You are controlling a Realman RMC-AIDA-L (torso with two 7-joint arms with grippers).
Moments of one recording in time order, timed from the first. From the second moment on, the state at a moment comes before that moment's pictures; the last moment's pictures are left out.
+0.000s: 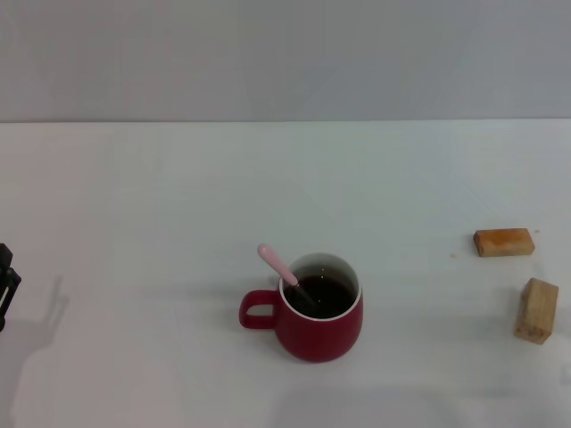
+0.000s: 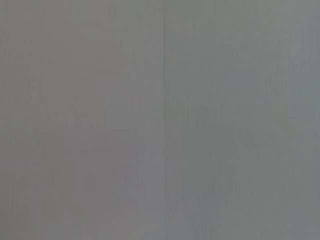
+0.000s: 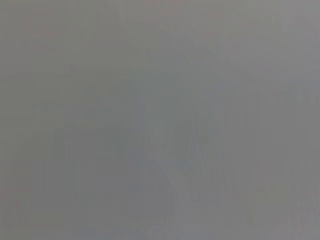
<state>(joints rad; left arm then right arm) -0.07 -2.07 -0.51 -0.27 2.00 1.50 -0.02 0.15 2.09 0.27 0.31 -1.80 -1.61 0.04</state>
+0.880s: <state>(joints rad) -0.07 -2.07 -0.51 -0.27 2.00 1.49 -0.02 0.15 2.08 0.28 0.30 -1.79 -1.62 0.04</state>
